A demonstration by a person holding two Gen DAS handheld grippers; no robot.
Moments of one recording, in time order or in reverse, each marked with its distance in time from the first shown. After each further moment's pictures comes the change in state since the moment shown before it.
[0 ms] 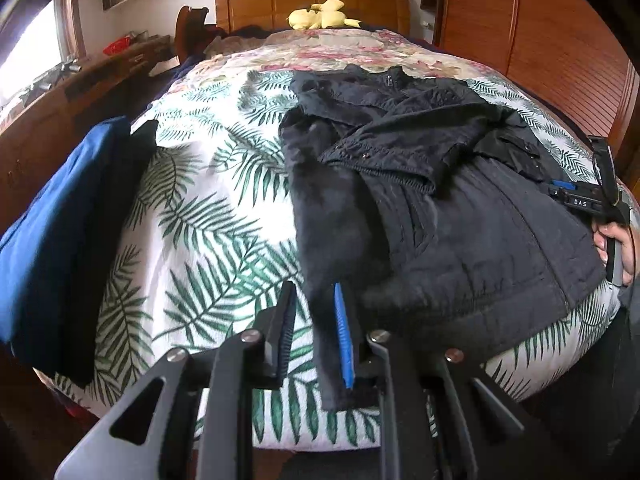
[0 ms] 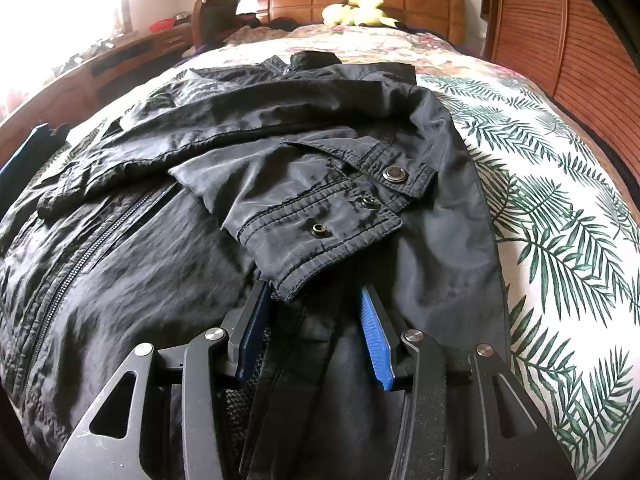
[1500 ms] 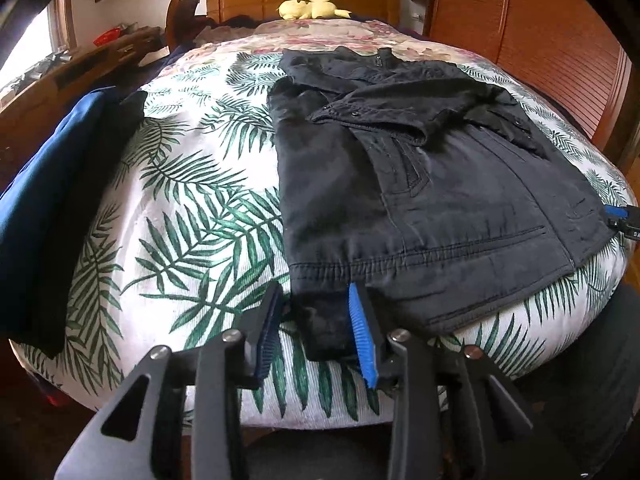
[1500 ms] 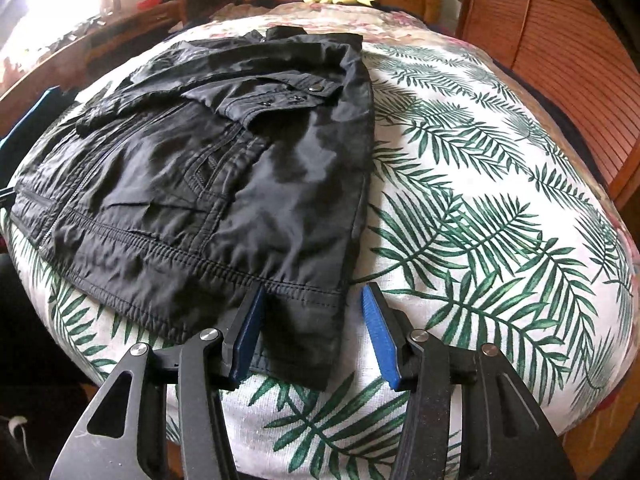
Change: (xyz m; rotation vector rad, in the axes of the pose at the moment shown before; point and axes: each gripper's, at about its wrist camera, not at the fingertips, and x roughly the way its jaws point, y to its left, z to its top) left arm 0.012 -0.002 -0.038 0.016 0.016 -0.039; right arm -0.112 -0.028 -0.099 0.001 0.100 -0.078
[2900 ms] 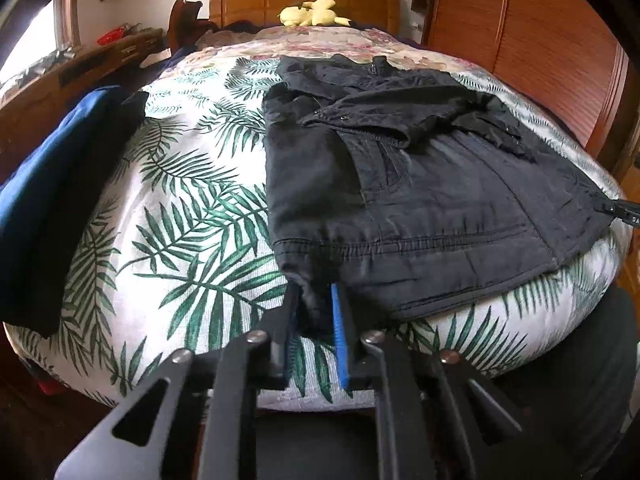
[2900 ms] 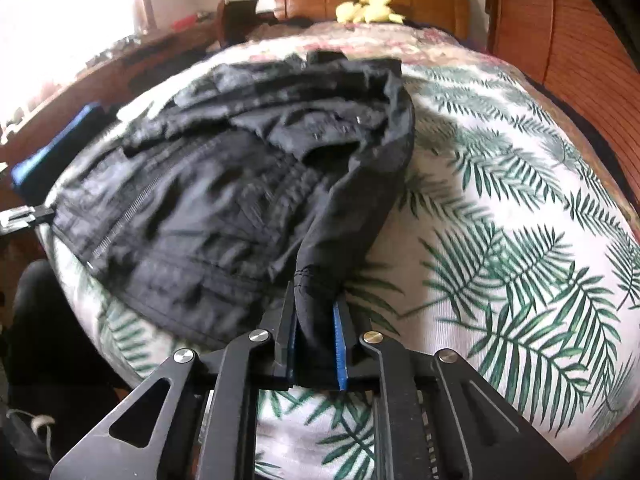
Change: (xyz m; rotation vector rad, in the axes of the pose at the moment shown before) left arm -0.011 -0.005 -0.008 -0.036 -0.025 -0.033; right arm -0.016 0.010 0.015 -0.012 -0.092 0.168
